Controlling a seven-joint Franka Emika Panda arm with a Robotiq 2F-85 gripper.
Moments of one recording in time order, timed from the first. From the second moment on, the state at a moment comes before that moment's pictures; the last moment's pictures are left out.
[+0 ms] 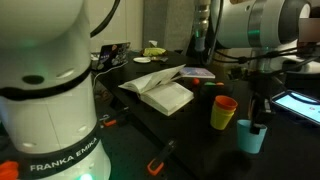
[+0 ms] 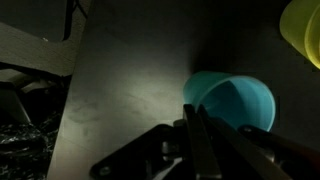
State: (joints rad) arm -0.20 0.18 -0.26 -2.47 -0.38 2.61 1.05
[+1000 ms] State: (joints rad) arm -0.17 0.18 -0.27 -2.49 -0.29 2.65 1.05
